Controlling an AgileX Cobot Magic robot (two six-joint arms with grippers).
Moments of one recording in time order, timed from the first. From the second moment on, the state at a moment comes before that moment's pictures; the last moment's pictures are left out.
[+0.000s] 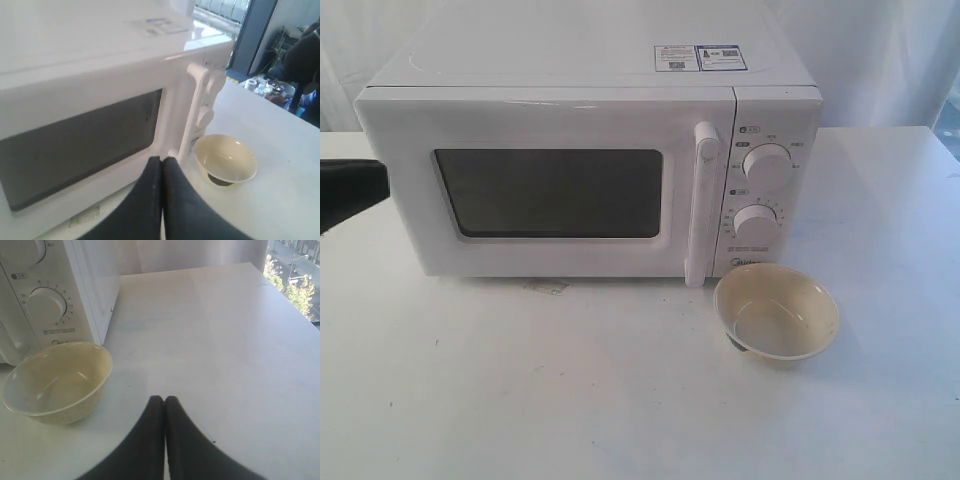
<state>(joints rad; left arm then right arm) -0.18 0.67 -0.51 -1.41 0.61 1.36 -0.04 0.00 -0.01 -0.08 0.37 0.15</state>
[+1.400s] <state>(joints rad) -0.18 0.01 -0.13 -1.25 0.36 1.21 -0.04 0.00 -0.01 -0.08 0.36 0.15</state>
